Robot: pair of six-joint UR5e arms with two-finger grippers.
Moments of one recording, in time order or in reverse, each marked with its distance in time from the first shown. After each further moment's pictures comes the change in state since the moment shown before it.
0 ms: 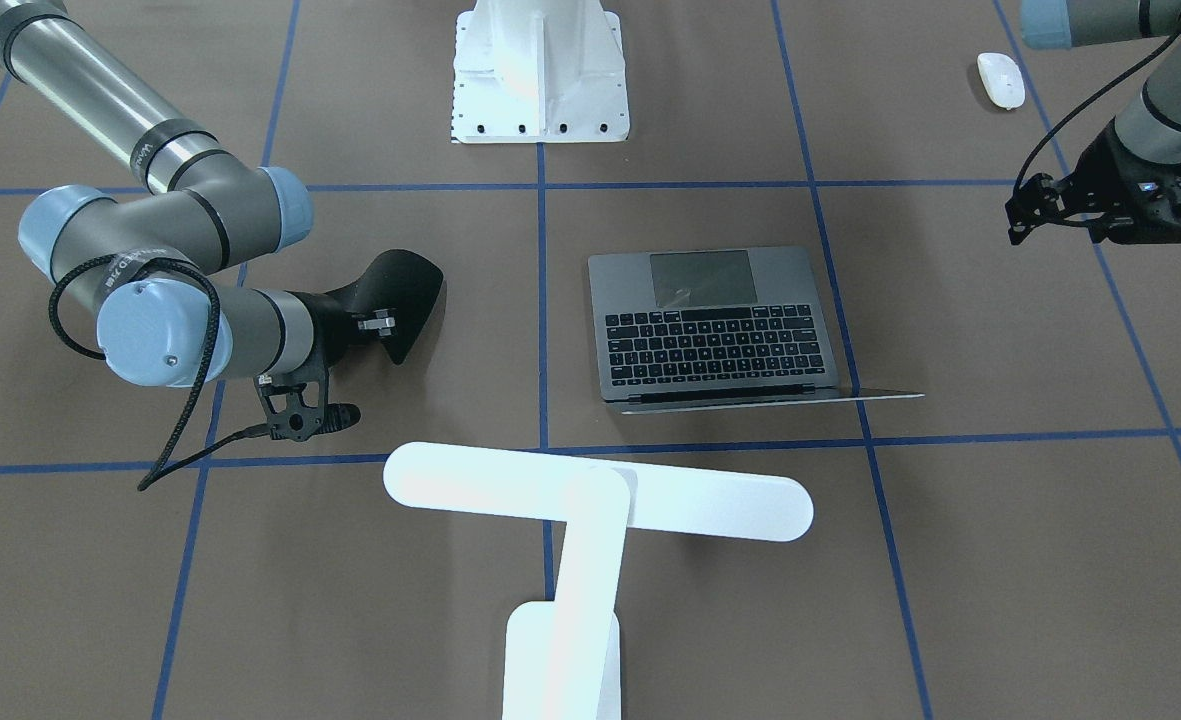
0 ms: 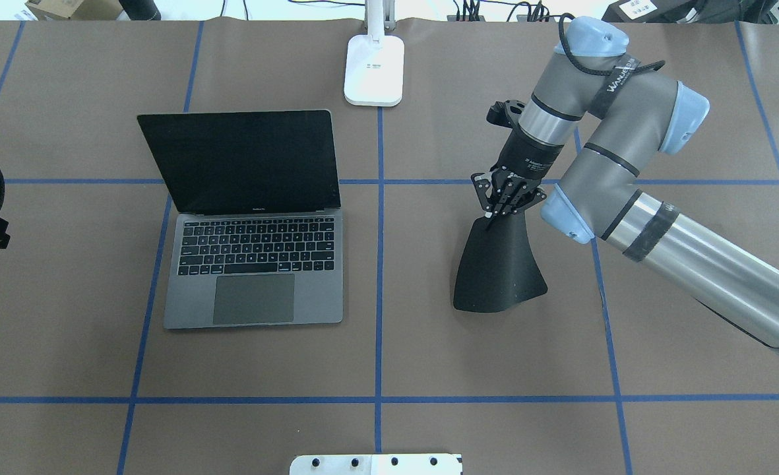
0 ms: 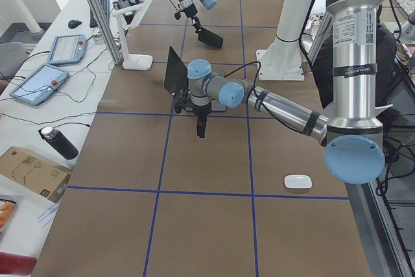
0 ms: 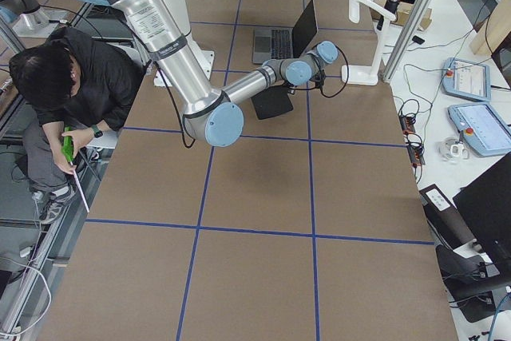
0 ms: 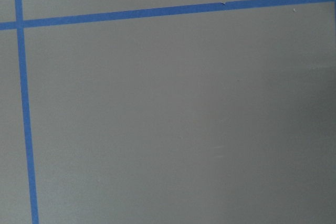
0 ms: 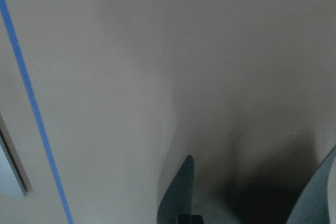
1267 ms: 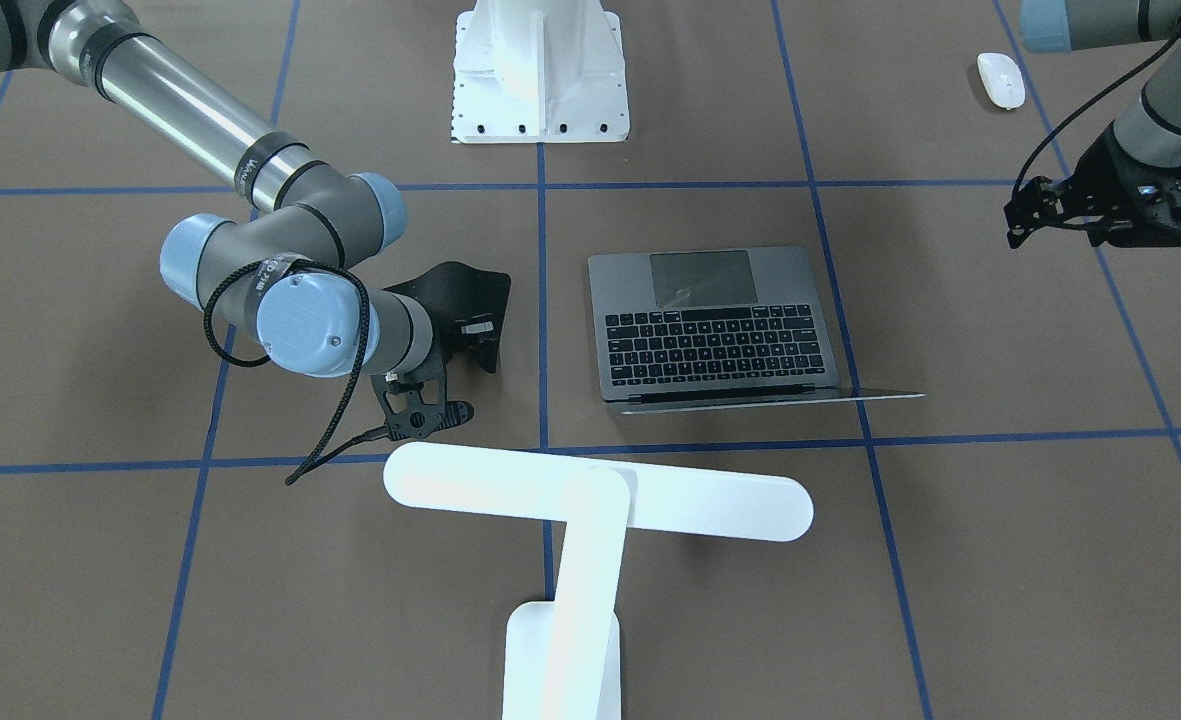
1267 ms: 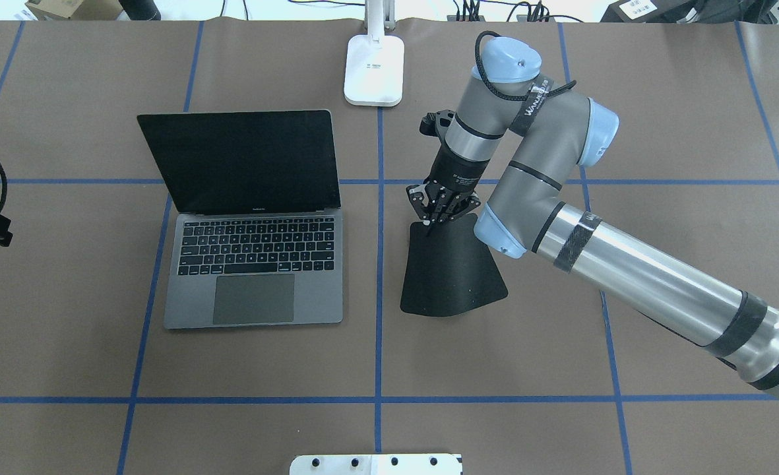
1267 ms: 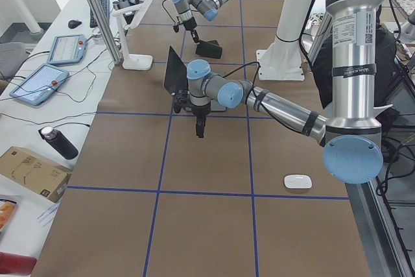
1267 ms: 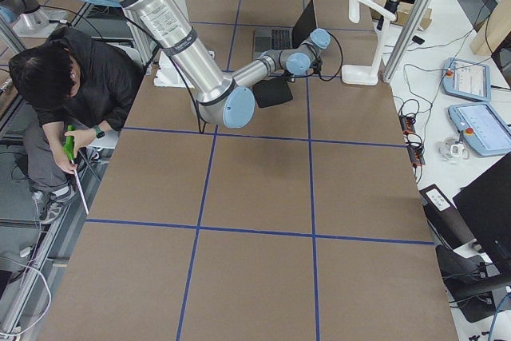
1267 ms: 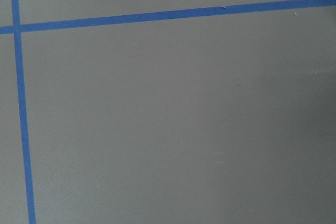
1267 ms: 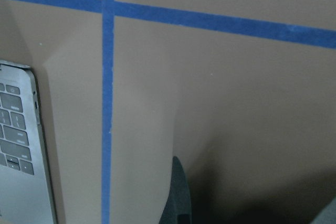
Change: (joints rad) left arm 0.000 -0.007 0.004 -0.003 0.000 -0.002; right arm -0.100 0.138 -0.149 0.186 -0.115 0.139
